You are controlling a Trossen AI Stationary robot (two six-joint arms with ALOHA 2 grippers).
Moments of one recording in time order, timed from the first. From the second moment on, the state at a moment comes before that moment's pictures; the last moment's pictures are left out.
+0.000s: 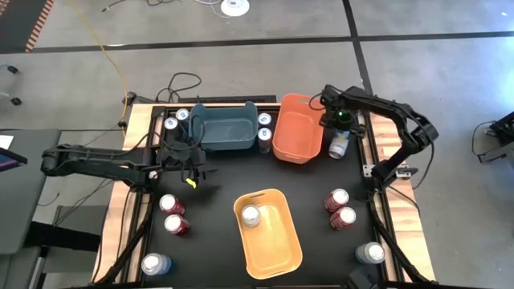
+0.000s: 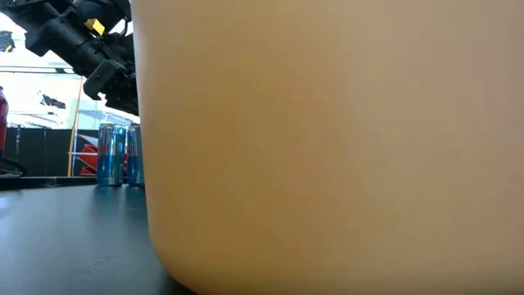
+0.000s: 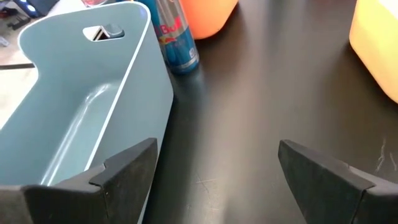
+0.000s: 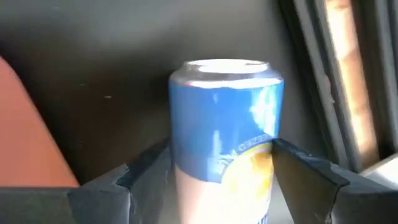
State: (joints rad) left arm 0.13 0.86 0.44 -0.14 -0.22 0.18; right arm -0.93 1.59 1.05 -1.13 0.11 1.12
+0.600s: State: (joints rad) left arm 0.13 0.86 0.44 -0.12 -0.22 0.19; right arm -0.85 1.55 1.00 -1.12 0.05 0.97
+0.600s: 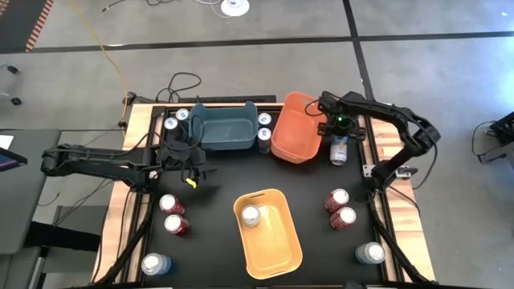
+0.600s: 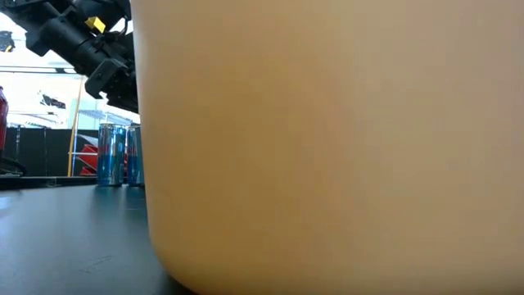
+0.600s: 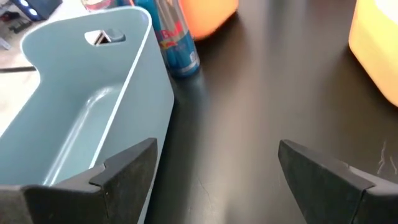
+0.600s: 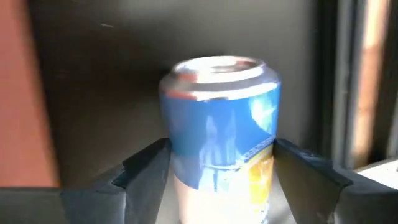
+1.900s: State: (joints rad) left arm 0.13 0.86 0.44 -0.10 -0.22 0.18; right arm -0.50 1.38 0.76 -0.79 0.10 1.14
